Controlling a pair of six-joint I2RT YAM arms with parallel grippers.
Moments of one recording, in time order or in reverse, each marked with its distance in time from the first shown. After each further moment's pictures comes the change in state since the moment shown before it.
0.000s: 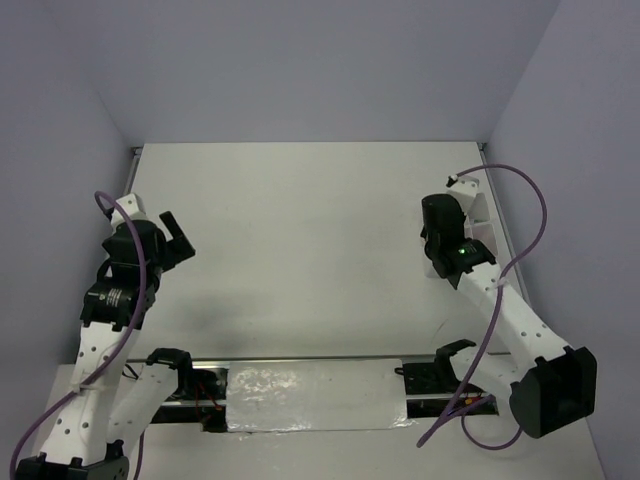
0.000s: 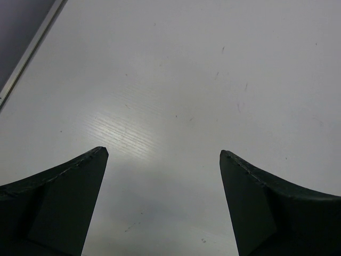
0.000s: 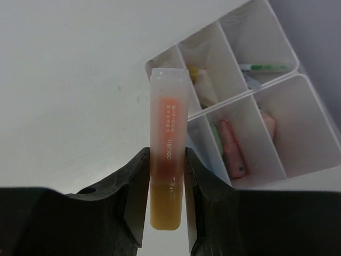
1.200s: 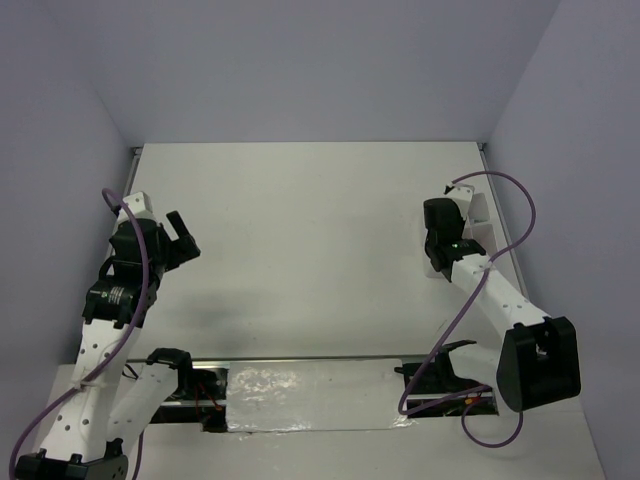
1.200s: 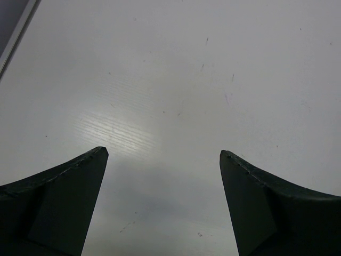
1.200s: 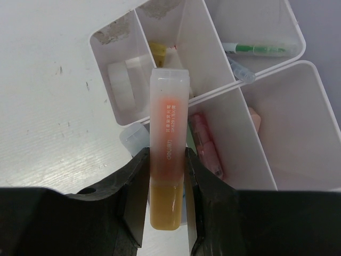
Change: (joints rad) left arm -0.007 0.013 -0.008 0.023 0.071 0.027; right arm -0.139 0.145 -0.099 0.129 -0.025 -0.116
